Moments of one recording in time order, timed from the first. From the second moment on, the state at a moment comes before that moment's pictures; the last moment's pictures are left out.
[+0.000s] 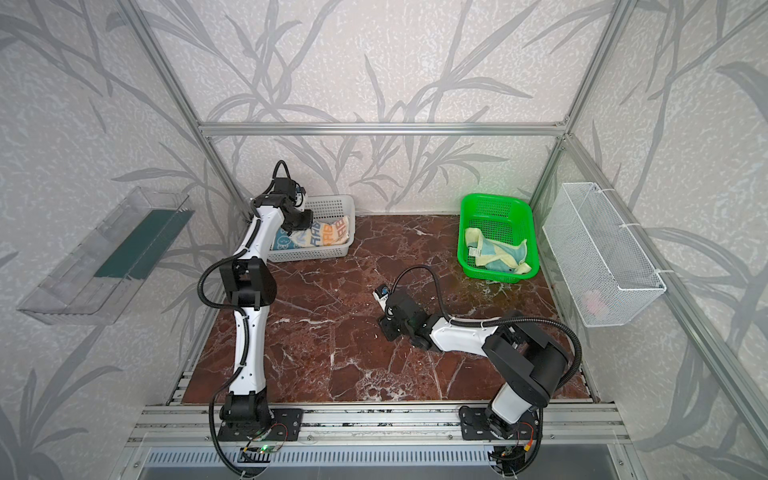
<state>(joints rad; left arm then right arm) 0.01 2.57 2.57 -1.04 0.07 0.01 0.86 1.62 0.74 0.13 0.02 0.18</state>
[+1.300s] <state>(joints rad) 0.09 2.53 2.57 -0.99 0.03 0.08 0.91 1.76 0.86 0.05 0.03 0.15</state>
